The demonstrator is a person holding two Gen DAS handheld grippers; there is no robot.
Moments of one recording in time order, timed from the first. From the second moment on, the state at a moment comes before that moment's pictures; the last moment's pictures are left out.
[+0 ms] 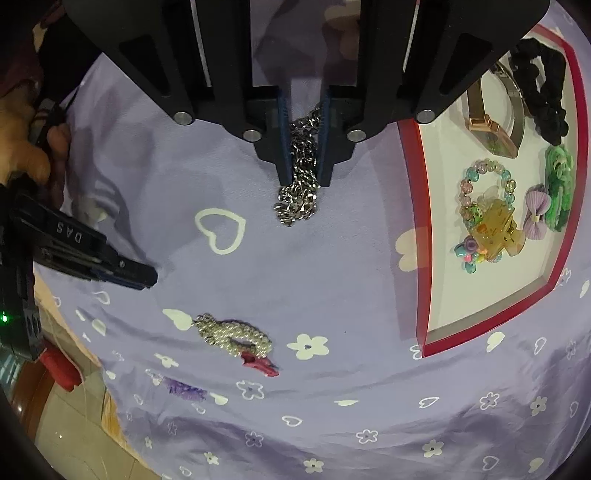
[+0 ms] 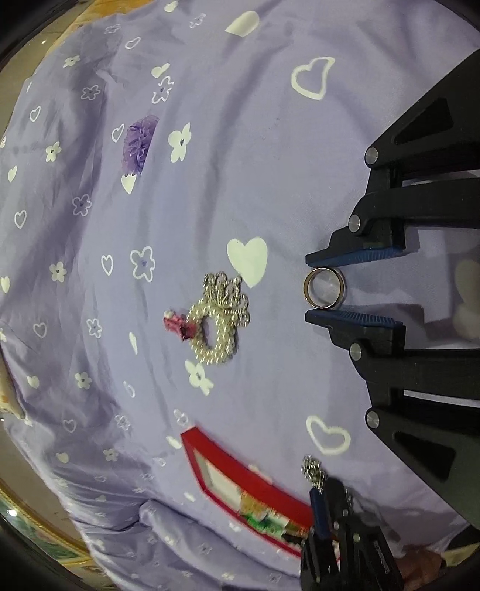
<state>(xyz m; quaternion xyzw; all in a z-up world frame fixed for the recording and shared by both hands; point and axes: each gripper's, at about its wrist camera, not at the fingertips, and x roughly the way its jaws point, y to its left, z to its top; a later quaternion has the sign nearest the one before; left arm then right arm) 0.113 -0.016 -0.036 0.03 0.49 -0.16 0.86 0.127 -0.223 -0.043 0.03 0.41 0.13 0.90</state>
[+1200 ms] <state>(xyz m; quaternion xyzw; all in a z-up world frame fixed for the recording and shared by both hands) 0.057 0.075 0.062 -0.06 0.39 -0.11 0.91 0.072 -0.119 0.030 0.06 0.37 0.29 0.88</state>
